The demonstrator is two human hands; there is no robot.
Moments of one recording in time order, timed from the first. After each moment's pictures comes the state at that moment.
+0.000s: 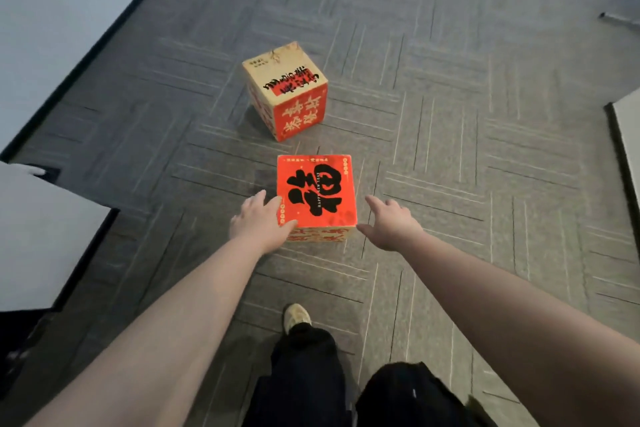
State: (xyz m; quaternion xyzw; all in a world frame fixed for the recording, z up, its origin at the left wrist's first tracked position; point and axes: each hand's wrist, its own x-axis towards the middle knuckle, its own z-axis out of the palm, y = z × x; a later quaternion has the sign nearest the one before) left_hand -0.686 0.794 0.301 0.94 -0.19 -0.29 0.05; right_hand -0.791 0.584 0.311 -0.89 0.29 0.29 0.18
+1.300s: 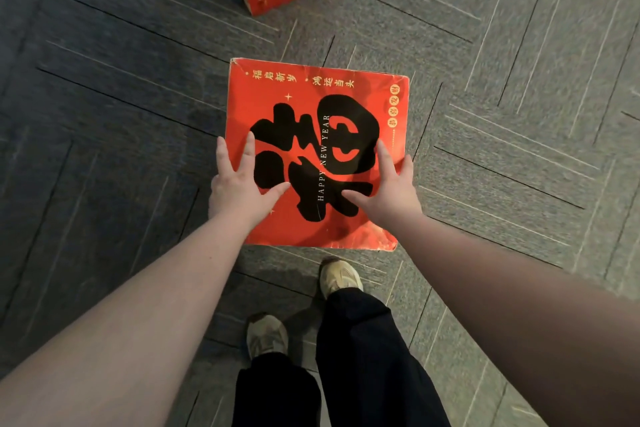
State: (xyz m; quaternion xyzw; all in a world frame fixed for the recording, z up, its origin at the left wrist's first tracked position) left_hand -0.527 0.687 -0.125 0.94 -0.03 -0.33 0.11; right_hand -0.611 0.482 -0.115 -0.82 0.39 0.29 0.30
